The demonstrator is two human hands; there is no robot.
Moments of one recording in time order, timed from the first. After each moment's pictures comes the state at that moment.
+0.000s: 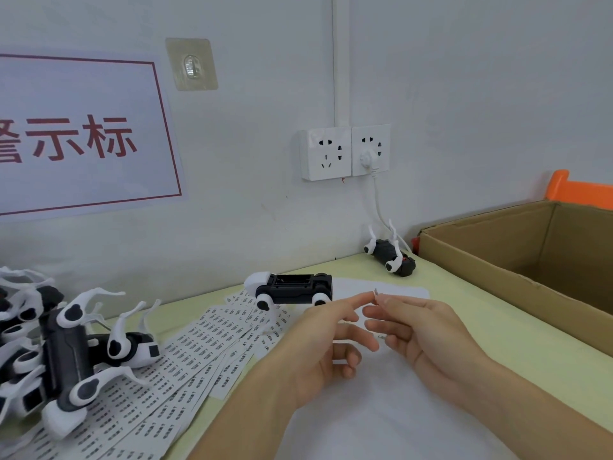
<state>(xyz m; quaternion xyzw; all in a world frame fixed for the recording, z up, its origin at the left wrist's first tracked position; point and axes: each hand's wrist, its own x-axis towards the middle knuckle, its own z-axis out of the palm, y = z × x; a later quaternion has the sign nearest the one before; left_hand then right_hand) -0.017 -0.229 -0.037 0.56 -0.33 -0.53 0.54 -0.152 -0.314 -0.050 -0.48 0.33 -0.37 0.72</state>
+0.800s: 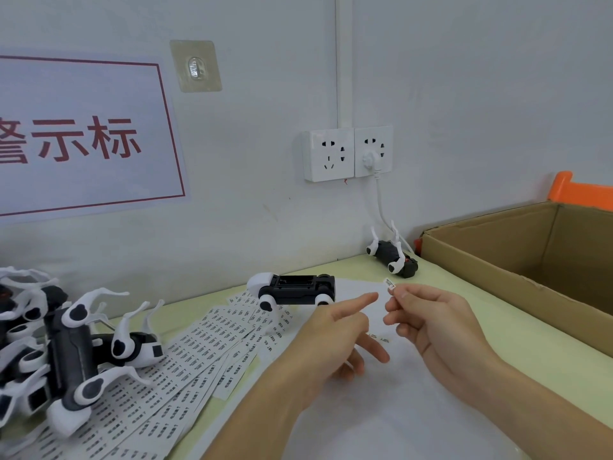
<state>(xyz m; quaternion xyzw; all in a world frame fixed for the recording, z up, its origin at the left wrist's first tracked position) -0.024 -0.231 -0.038 0.63 -0.43 -0.44 0.48 -0.155 -0.321 -0.048 -0.49 0.31 -0.44 0.68</state>
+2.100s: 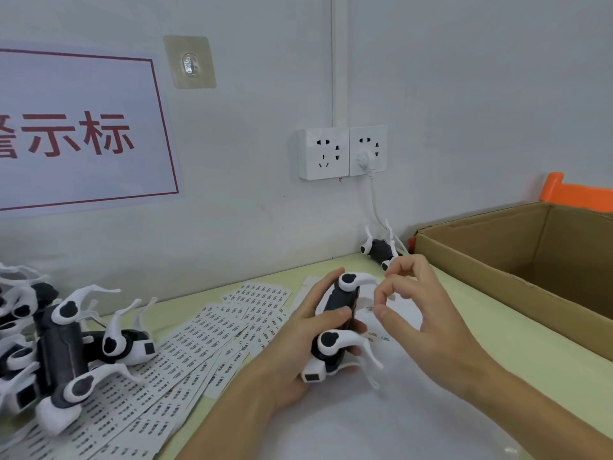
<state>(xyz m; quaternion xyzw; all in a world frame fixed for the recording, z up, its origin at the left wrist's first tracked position) -0.001 -0.226 -0.059 0.44 -0.40 -0.54 0.59 -0.167 -0.312 -0.045 -0.83 0.20 -0.42 0.31</state>
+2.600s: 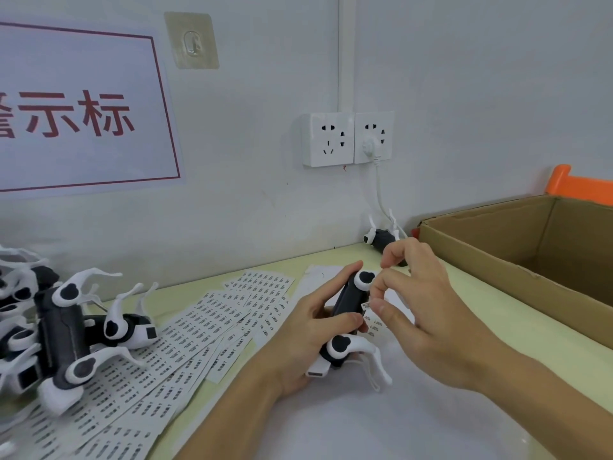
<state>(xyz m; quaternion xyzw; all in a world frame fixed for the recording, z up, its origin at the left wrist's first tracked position) -0.001 -0.228 -0.068 0.46 -0.49 -0.47 0.57 -0.171 -0.308 -0.038 -0.91 0.18 -0.34 0.13</state>
